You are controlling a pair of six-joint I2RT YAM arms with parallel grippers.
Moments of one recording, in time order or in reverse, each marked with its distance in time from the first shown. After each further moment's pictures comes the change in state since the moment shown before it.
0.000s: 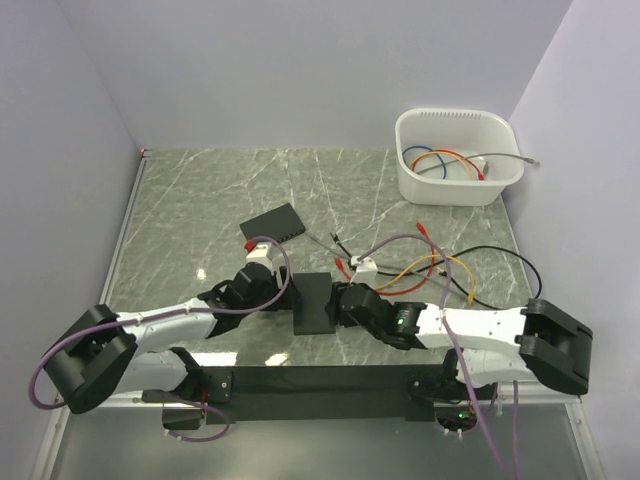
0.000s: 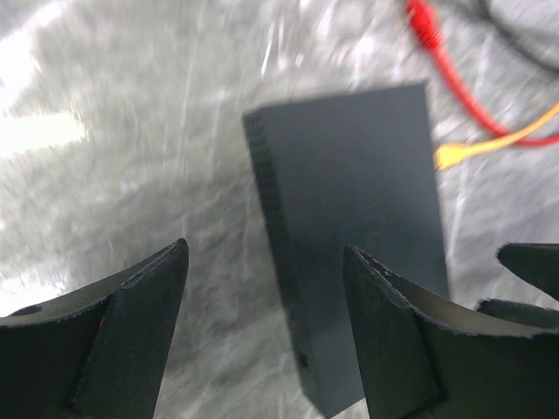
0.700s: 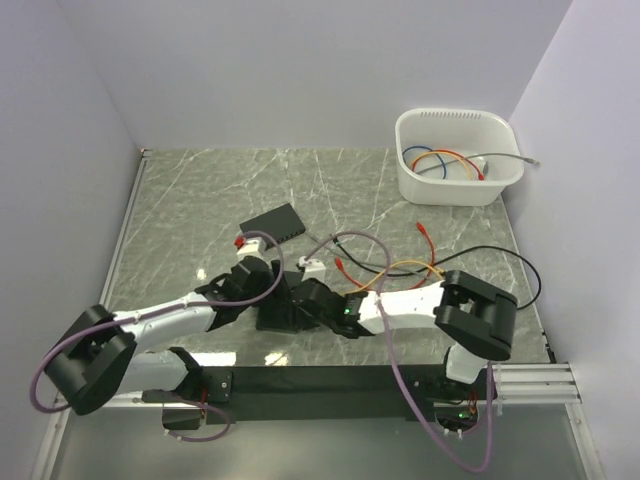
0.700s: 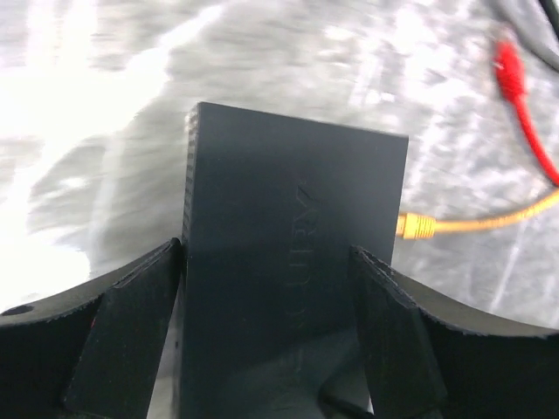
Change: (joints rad) left arm 0.047 0.030 0.039 -0.112 -0.062 -0.031; right arm 0.052 0.444 0.267 0.096 -0.185 0.043
